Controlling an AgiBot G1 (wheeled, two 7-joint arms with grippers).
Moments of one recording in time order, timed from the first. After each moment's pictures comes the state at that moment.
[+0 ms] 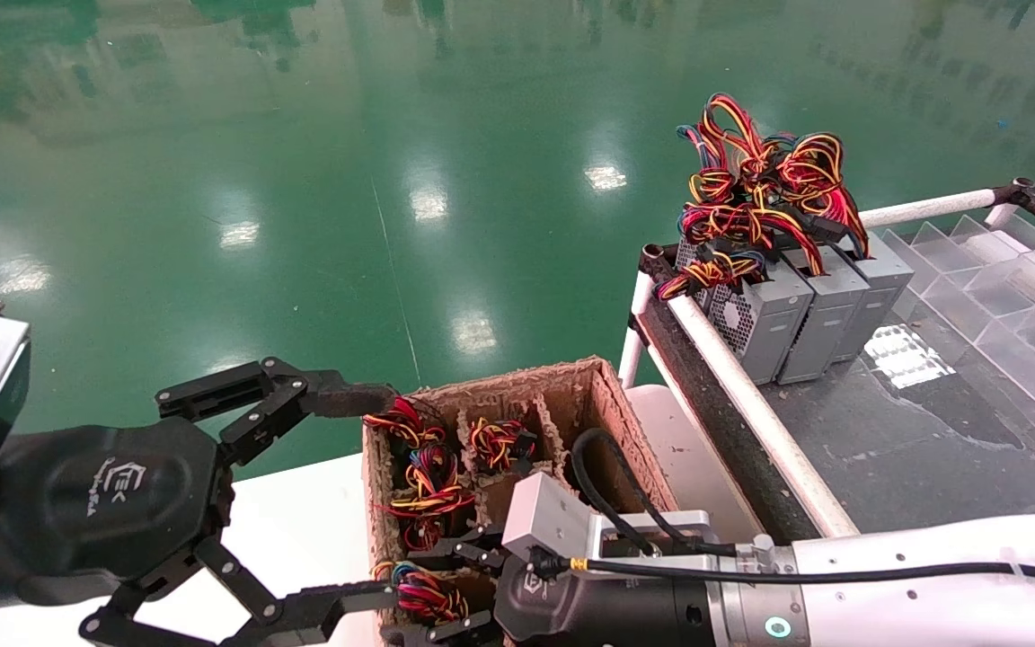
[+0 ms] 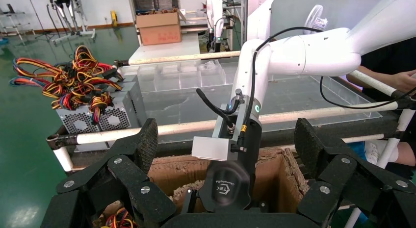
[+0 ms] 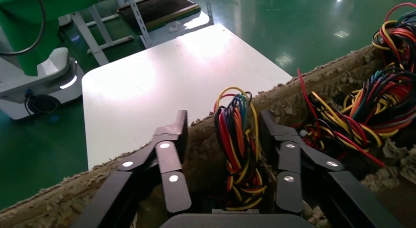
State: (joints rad) left arm -1.08 0.60 0.33 -1.28 0.72 1.49 -0.18; right arm 1.09 -1.05 -0.60 1.16 -1.20 -1.22 0.25
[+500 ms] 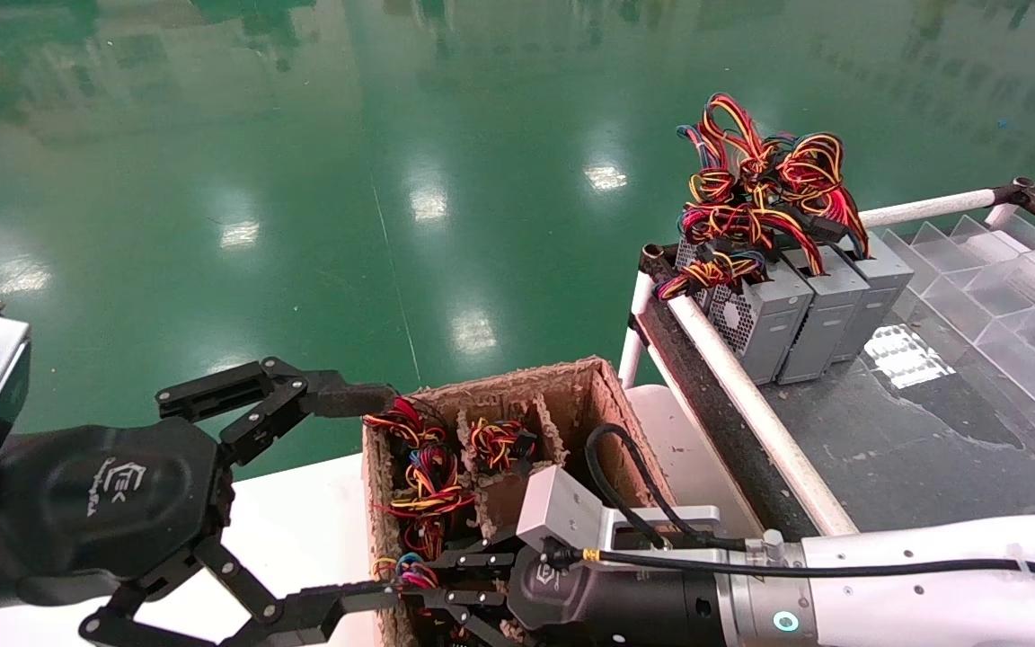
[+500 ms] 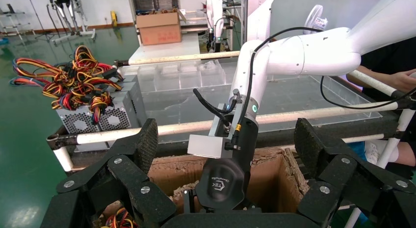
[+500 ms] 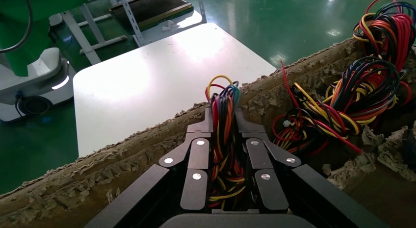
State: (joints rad) left arm -1.08 0.60 0.33 -1.28 0.72 1.49 -0.18; right arm 1.08 -1.05 -0.59 1.13 -1.19 -1.22 0.22
